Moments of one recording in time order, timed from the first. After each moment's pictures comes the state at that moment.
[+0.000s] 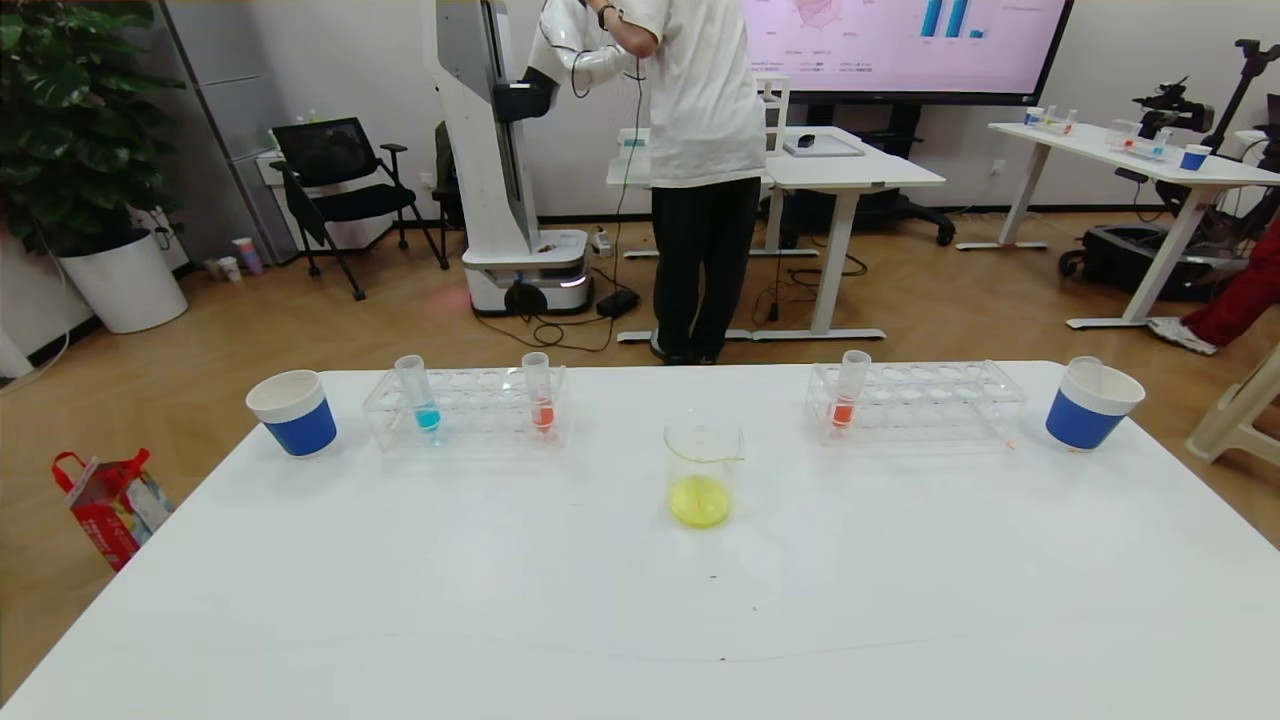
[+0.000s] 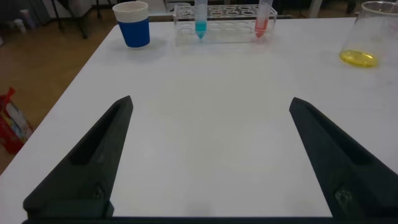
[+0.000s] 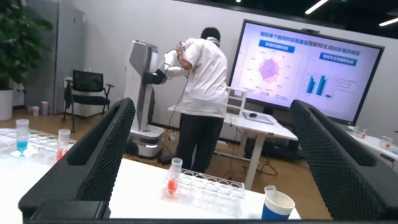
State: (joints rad) left arm 0.00 0.00 0.00 0.01 -0.01 0.02; right arm -0.03 0.31 -0.26 -0.61 0.24 -0.04
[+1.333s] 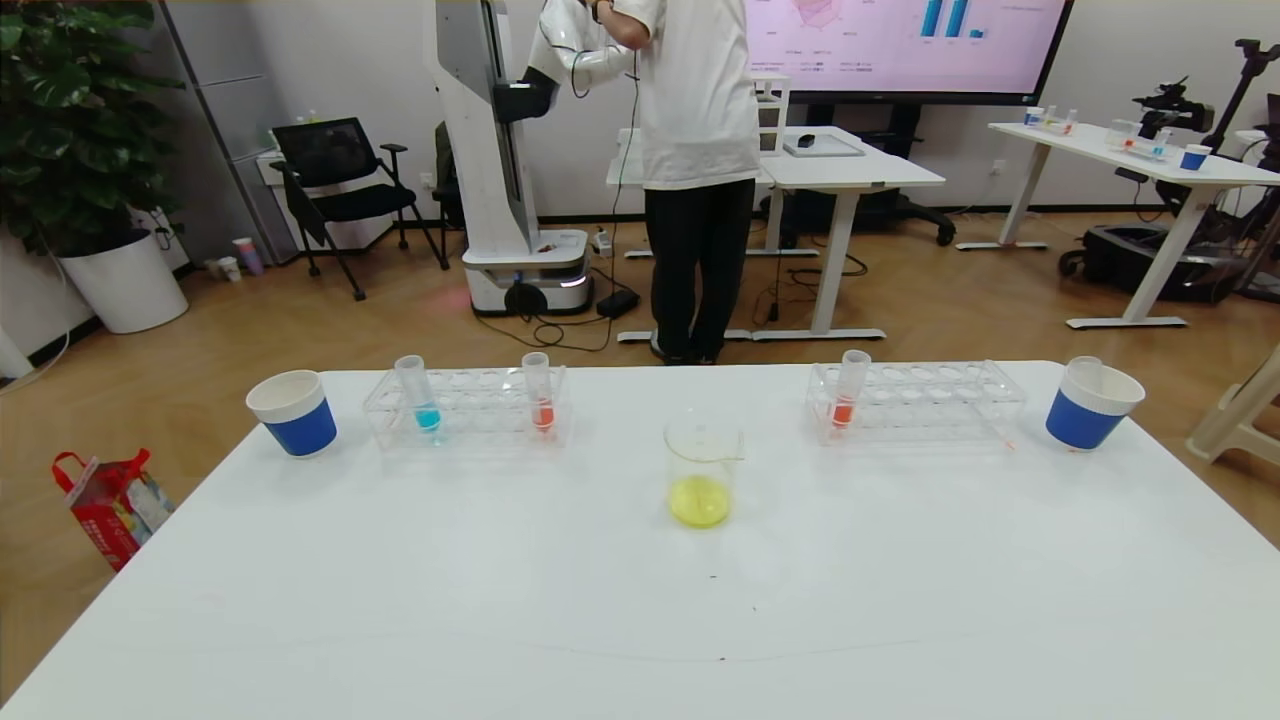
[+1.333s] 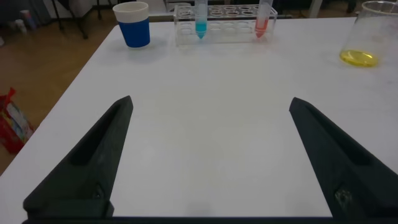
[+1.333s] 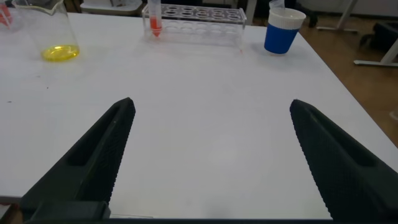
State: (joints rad) left arm 0.00 0.00 0.00 0.01 -0.01 0.02; right arm 0.01 0.00 0.00 0.00 0.02 -0.03
